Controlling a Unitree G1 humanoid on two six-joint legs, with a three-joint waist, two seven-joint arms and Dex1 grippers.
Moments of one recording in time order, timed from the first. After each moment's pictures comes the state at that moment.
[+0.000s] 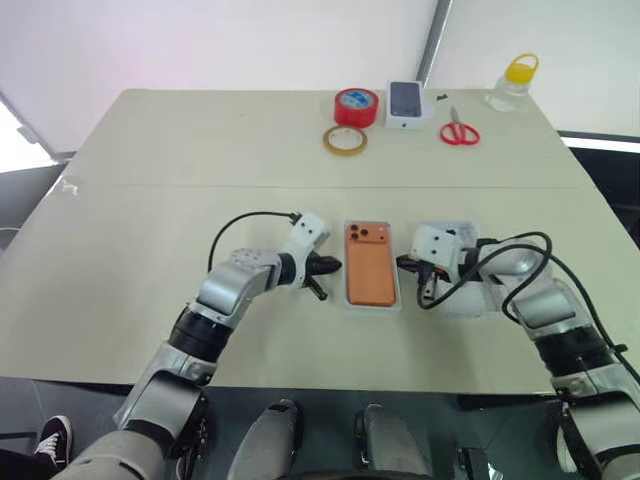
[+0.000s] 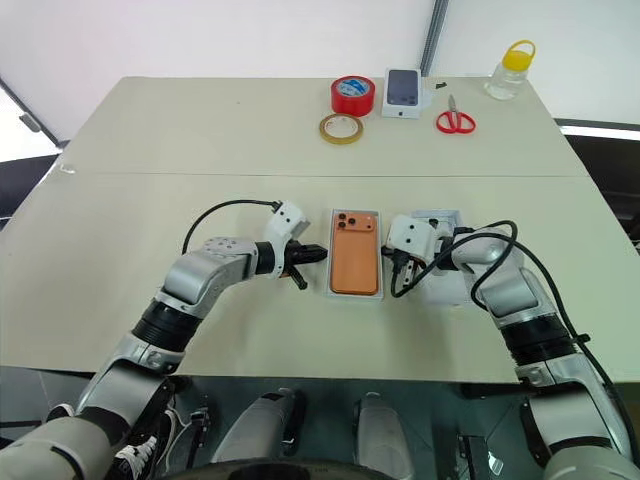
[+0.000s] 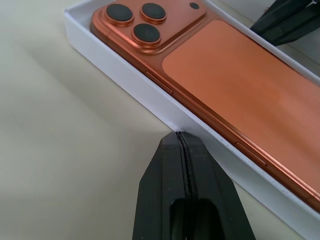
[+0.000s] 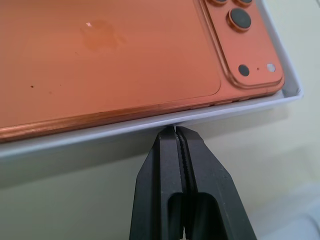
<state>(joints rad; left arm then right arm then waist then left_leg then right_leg) -0.62 0.24 -0.33 0.14 -0.26 0.75 -0.68 -0.45 -0.73 0.18 0.13 -0.07 0.17 1.04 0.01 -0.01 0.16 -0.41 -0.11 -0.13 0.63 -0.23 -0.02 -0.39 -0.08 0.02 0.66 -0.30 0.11</state>
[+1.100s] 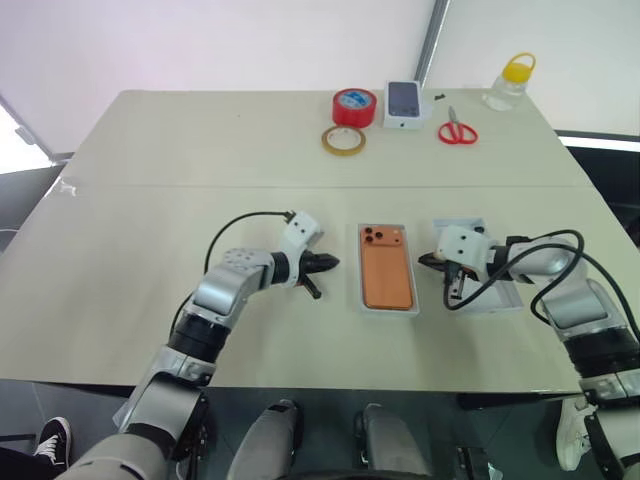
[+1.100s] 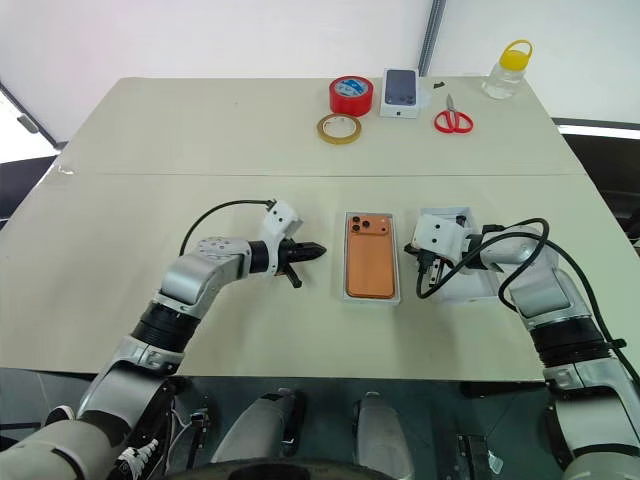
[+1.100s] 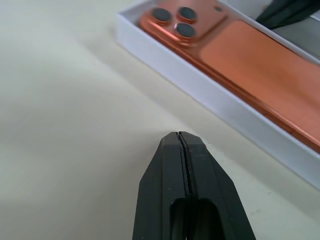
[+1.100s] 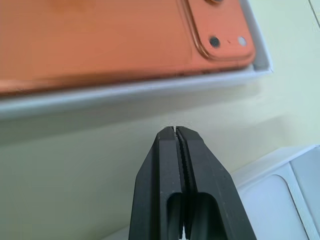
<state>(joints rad) -0.59 0.28 -0.21 0.15 -0.23 0.65 -0.75 -0.45 -0.82 0.14 0.22 -0.09 0.06 1.02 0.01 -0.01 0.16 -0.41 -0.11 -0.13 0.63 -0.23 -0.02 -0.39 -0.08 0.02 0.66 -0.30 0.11</state>
